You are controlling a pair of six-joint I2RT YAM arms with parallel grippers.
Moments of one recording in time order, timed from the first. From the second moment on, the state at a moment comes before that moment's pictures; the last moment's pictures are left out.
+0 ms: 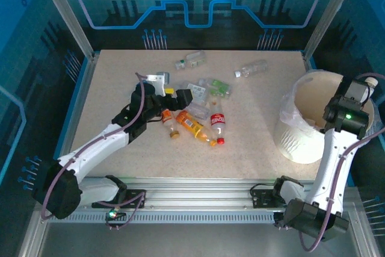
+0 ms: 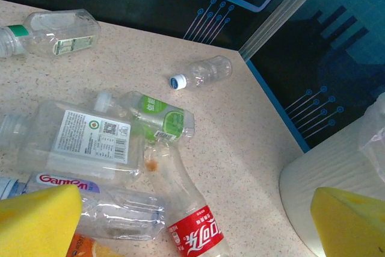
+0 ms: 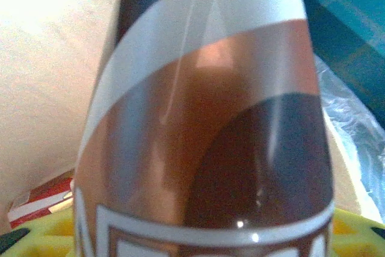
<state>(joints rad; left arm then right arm) -0.49 1.22 0.83 0.10 0.14 -0.55 -0.47 1.02 1.29 -1.08 0.45 0.11</state>
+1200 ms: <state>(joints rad) -0.49 1.22 0.84 -0.02 -0.02 -0.55 -0.36 1.02 1.29 -1.14 0.34 0.15</state>
